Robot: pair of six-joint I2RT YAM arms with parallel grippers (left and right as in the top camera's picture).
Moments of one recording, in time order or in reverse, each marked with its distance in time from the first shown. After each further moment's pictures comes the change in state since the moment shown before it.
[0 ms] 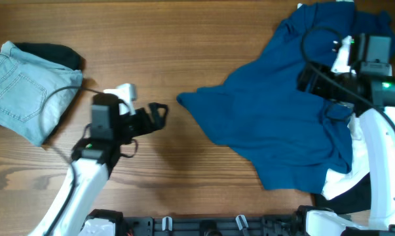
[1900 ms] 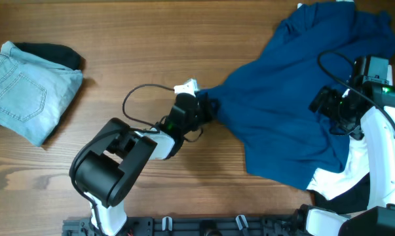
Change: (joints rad) left arm -0.448 0.769 0.101 0.979 -0.165 -0.526; right arm -0.116 0.032 -0.184 -0.055 0.129 0.137
